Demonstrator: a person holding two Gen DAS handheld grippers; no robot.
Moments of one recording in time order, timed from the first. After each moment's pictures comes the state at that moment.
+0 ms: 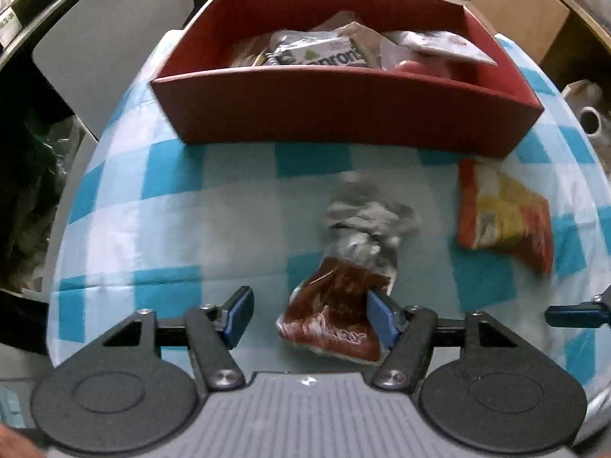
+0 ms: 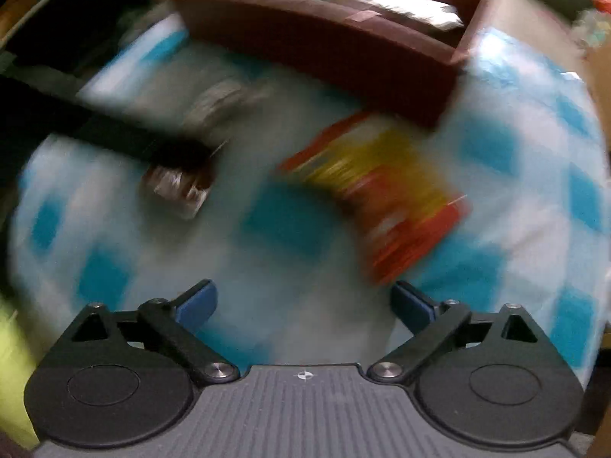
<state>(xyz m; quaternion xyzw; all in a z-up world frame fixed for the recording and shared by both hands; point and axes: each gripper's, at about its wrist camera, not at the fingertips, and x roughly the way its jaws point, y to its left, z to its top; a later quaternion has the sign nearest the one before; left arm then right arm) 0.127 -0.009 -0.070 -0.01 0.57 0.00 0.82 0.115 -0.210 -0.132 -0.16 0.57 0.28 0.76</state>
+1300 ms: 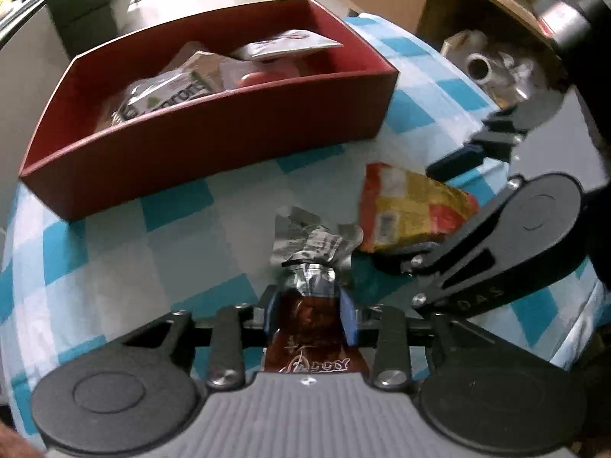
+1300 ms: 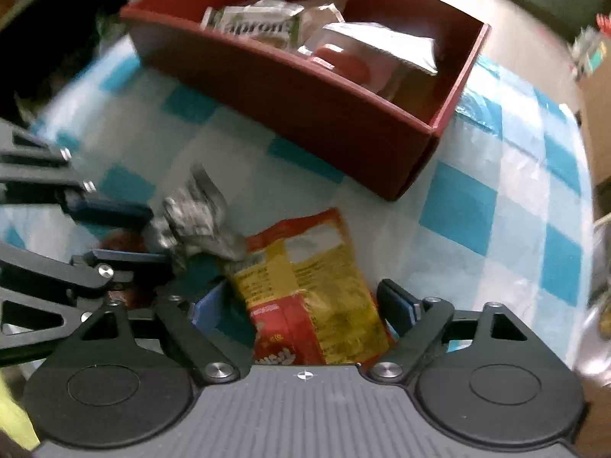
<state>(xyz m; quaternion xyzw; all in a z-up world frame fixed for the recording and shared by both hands) 0.122 -0.059 -0.072 0.05 0.53 -0.17 0.83 0.190 -0.191 -0.144 -0.21 0.54 0.24 0.78</state>
